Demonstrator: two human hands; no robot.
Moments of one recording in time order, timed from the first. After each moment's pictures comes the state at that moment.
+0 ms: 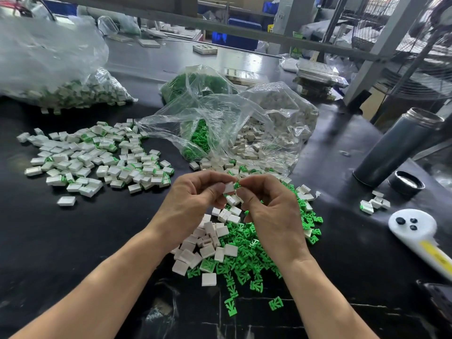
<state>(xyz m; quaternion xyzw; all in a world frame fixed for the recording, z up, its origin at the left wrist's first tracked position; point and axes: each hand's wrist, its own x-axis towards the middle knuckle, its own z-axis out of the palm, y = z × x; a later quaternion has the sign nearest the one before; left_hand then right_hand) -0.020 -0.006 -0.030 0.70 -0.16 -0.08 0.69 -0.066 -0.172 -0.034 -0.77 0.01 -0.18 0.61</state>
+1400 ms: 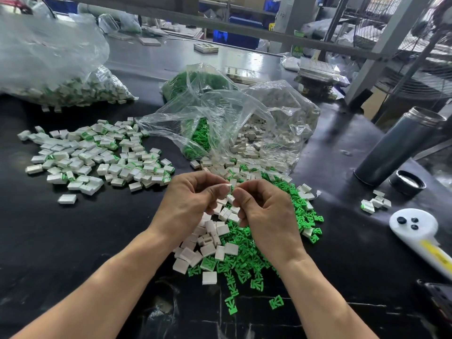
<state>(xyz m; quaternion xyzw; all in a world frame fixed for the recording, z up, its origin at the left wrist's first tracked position) -0.017 -0.006 -0.038 0.70 -0.13 -0.05 0.70 -0.069 -0.168 -0.036 -0.79 0.03 -0.13 0.59</state>
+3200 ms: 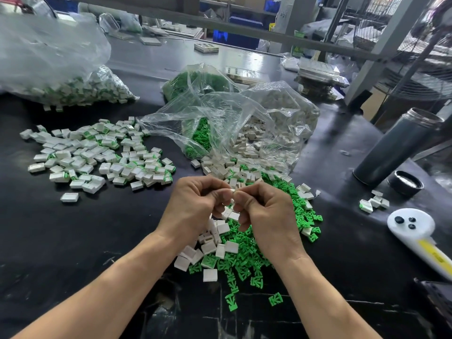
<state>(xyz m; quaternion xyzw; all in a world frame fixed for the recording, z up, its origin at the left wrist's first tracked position) -0.027 -0.016 -0.037 0.69 -0.12 -0.04 0.71 -0.070 -0.166 -0.034 -0.78 0.05 -0.12 0.62</state>
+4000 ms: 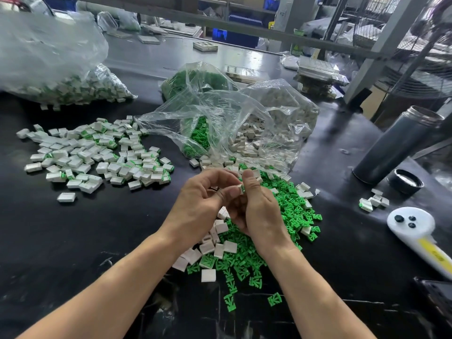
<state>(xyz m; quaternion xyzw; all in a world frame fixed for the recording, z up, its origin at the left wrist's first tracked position) -0.029 -0.023 -0.035 0.68 -0.19 -0.05 0.71 -0.062 -0.150 -0.027 -0.71 0.04 -0.04 0.70</state>
